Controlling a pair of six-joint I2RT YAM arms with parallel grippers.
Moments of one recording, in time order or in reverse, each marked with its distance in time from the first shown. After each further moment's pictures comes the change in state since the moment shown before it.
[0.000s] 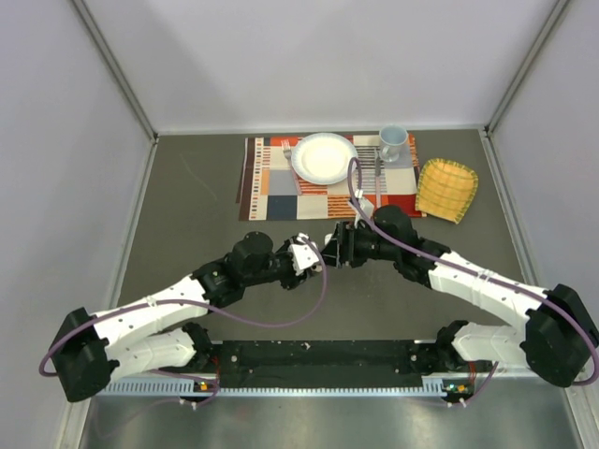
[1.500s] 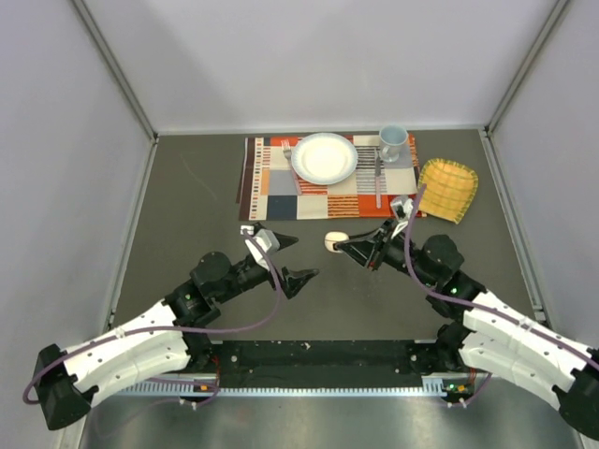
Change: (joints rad) left arm -0.022 -0.319 -0.158 0.251 -0.106 -0.378; right arm 0.003 -0.376 -0.244 0.353 0.159 -0.159
